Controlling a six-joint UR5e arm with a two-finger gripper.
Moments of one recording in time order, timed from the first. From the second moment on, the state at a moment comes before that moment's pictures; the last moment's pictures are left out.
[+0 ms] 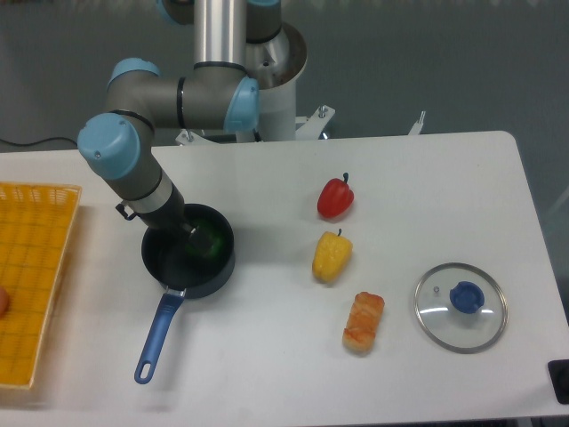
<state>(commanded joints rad) 2.03 -1.85 -1.77 -1.04 1.76 0.63</state>
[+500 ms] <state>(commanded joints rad) 2.14 -1.79 -1.72 -1.05 1.74 0.64</state>
